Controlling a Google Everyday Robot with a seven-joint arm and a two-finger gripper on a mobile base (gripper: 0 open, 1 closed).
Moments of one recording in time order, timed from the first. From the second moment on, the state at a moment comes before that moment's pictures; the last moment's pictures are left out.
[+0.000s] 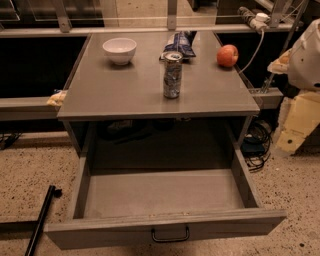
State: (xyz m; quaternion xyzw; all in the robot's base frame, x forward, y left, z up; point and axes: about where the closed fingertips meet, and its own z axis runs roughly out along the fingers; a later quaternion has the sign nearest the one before) arm 0.438 -0.217 0.976 -0.60 0.78 -0.03 0.16
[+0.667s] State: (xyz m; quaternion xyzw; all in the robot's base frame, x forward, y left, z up) arm 0.466 -0.215 0.975 -0.60 0.78 -0.04 0.19
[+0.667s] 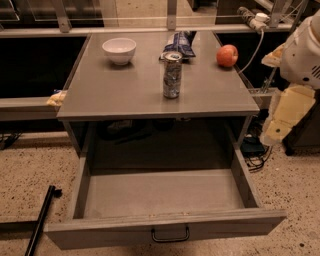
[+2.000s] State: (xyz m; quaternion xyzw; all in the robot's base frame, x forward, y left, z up) arm 0.638 -0.150 0.934 -0.61 0.72 0.06 0.31
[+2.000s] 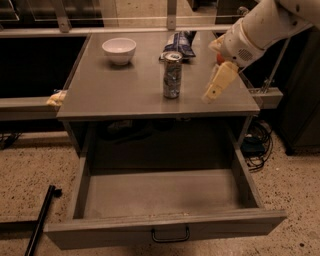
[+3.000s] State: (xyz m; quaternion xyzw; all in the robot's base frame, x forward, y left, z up) arm 0.710 -0.091 0.918 -0.62 0.67 0.16 0.37
